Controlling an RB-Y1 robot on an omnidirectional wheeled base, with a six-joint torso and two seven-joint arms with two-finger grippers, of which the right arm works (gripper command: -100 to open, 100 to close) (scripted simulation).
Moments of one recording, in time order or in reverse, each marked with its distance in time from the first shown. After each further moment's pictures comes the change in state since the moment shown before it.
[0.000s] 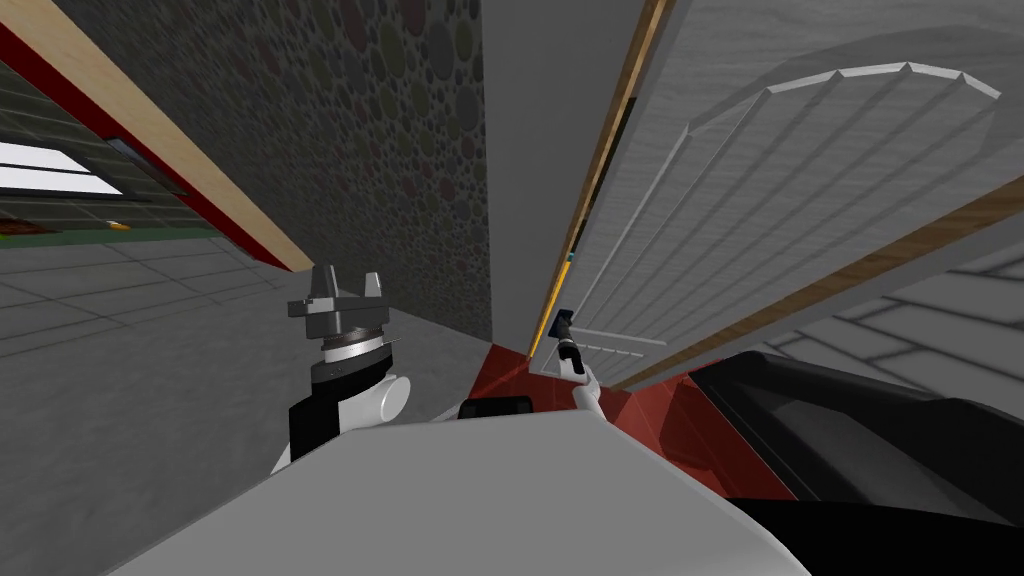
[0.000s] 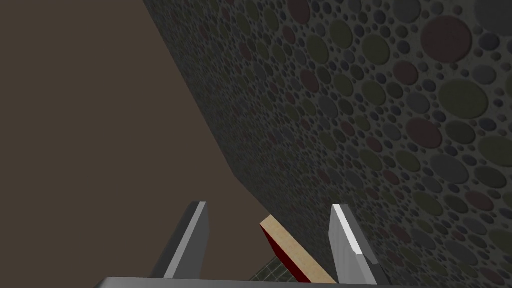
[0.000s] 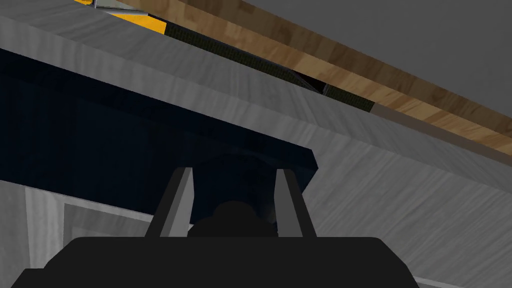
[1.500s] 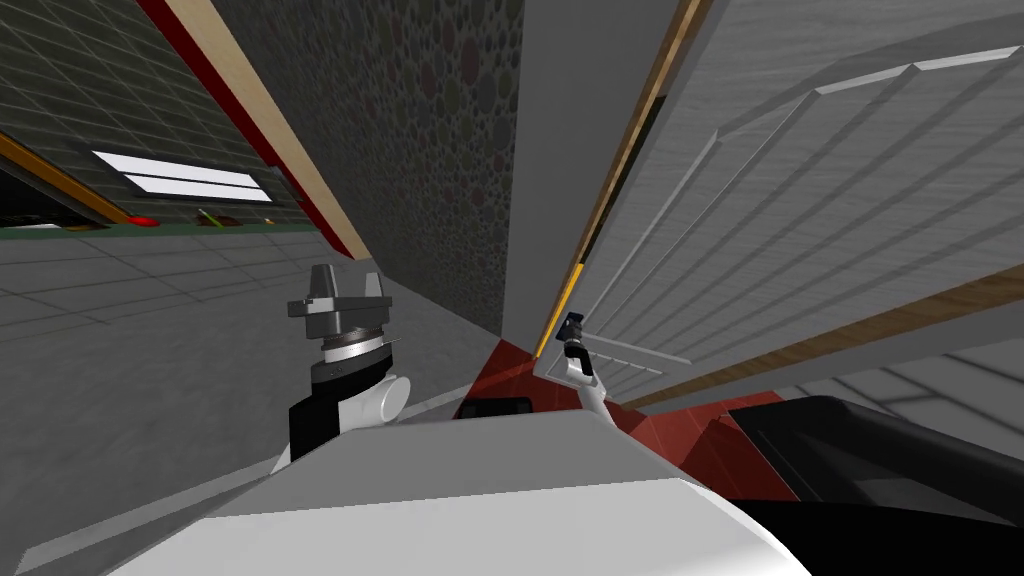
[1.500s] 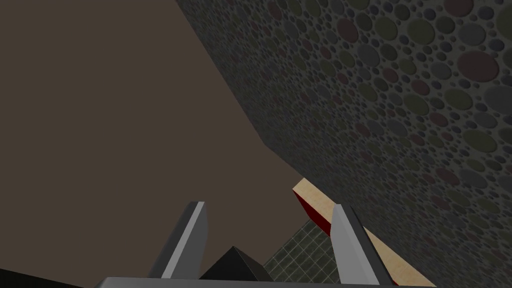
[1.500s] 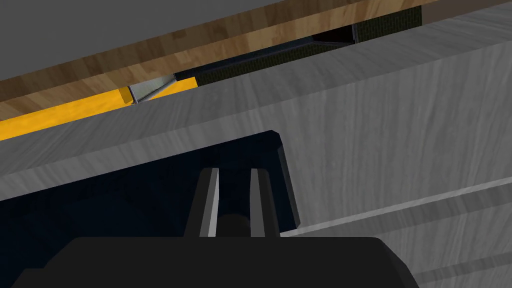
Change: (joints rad) arm 0.008 -0.048 0.011 -0.012 -0.344 -0.018 -0.352
